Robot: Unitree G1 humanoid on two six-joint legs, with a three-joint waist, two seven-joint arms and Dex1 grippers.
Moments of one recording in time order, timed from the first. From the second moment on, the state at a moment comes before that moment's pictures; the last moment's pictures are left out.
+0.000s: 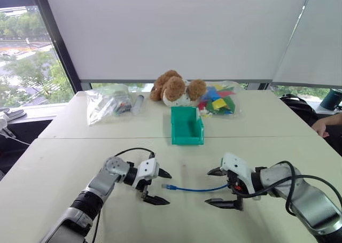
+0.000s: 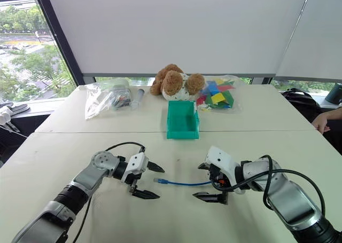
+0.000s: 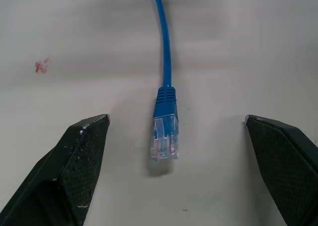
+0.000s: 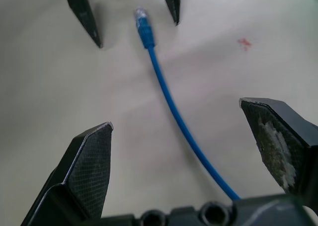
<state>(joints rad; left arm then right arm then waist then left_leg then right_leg) -0.63 0.45 -0.35 0.51 -0.13 -0.15 -1.39 -0.25 -0.84 0.11 -0.51 0.21 0.72 1.03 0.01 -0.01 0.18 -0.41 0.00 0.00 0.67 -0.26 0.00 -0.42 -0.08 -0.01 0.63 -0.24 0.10</state>
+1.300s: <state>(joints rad) -0.71 0.35 -0.18 0.38 -0.19 -0.05 -1.17 -0.41 -0.05 -0.39 -0.39 0.88 1.34 0.21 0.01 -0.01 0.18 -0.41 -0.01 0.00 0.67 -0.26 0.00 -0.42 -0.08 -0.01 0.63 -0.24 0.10</state>
